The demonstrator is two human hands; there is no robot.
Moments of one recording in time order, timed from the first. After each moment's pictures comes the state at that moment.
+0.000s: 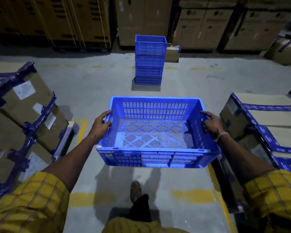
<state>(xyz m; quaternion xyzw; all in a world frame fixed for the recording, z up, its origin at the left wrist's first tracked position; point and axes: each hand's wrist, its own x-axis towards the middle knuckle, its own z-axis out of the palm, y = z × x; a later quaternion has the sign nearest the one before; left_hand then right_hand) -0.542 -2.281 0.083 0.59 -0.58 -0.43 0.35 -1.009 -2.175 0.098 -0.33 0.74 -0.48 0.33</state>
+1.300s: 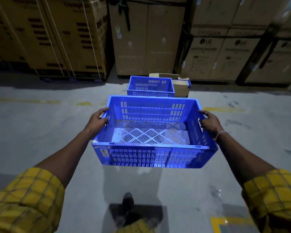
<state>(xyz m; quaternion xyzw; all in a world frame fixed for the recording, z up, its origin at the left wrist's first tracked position) -0.857 -3.266 0.150 0.60 -0.56 -0.43 0.38 -1.344 -3.191 0.140 -0.42 0.76 -0.41 0.28</state>
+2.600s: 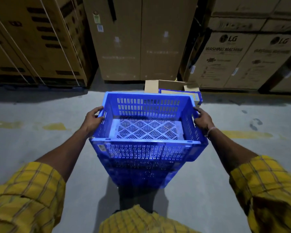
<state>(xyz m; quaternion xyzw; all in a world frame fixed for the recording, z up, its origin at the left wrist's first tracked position) -1.073 -4.062 0.070 0.63 -0.52 -0.46 0.35 -1.547 -3.975 0.082 -0.38 0.78 -0.37 0.33</state>
